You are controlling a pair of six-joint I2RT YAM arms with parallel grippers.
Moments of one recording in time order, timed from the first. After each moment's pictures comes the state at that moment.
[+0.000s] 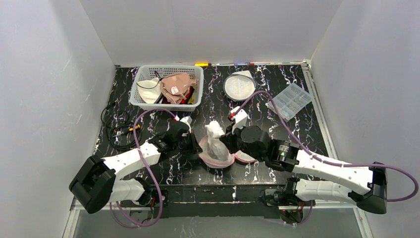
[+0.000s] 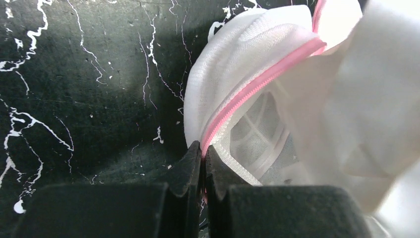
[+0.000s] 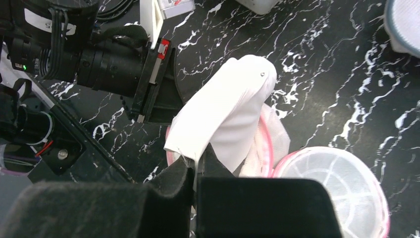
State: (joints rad) left arm -0.72 1.21 0.55 -0.14 0.12 -0.83; right arm 1.20 0.98 0.82 -0.26 0.33 0.36
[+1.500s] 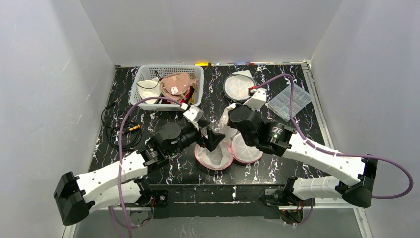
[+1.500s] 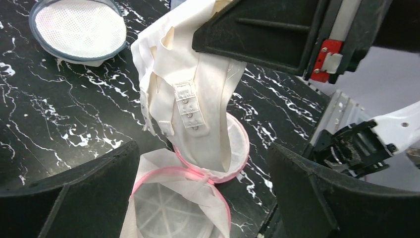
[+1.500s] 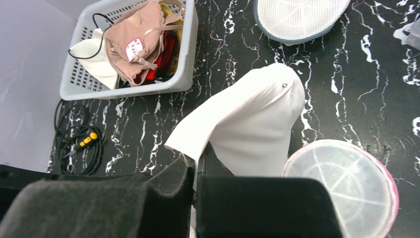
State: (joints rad) left arm -0.95 0.94 0.65 0.19 -0.02 -0.31; right arm 1.13 1.17 1.16 -0.51 0.80 0.86
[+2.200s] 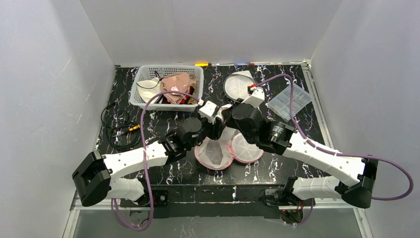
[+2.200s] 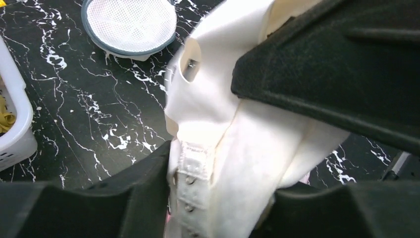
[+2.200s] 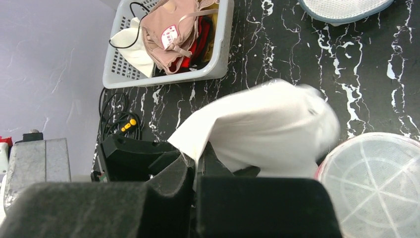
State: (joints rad) left arm -0.98 1.24 0.74 0.30 -0.23 -0.20; right arm 1.10 1.17 1.16 -0.45 0.65 0.94
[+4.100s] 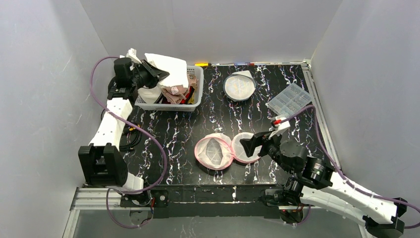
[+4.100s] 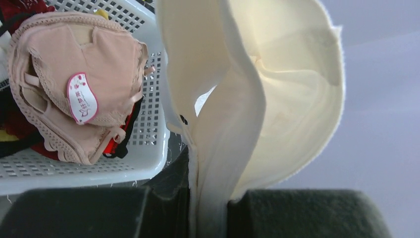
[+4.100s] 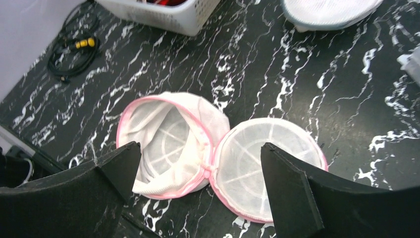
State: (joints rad) left arm -0.01 1.43 1.28 -0.20 0.47 -0.84; right arm 1.09 0.46 0.59 -0.38 0.48 0.42
